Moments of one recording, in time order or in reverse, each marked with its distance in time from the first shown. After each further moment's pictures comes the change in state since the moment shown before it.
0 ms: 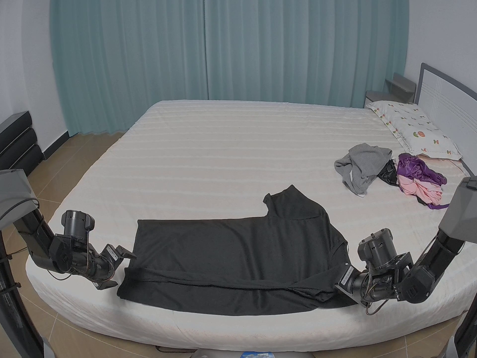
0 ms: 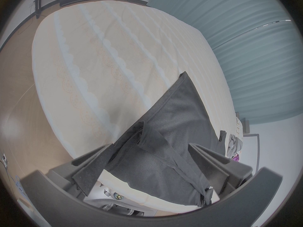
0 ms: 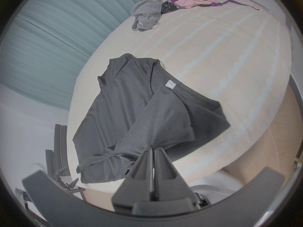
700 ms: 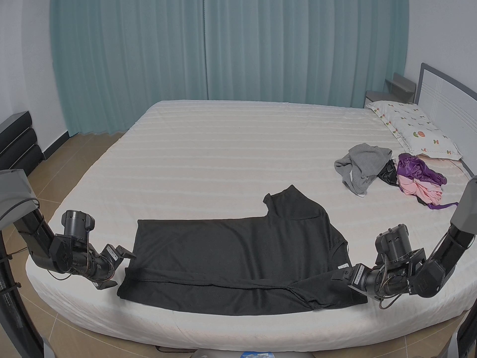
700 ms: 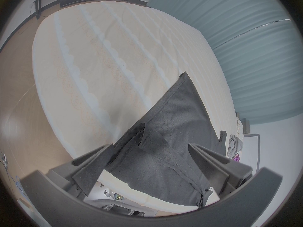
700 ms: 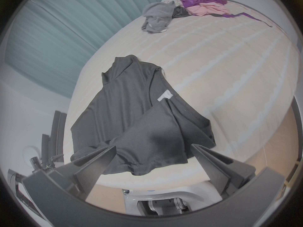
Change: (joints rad) left arm 0.000 0.001 0.000 -0.001 0.007 0.002; right arm -0.100 -0.042 0.053 -0.017 0.071 -0.227
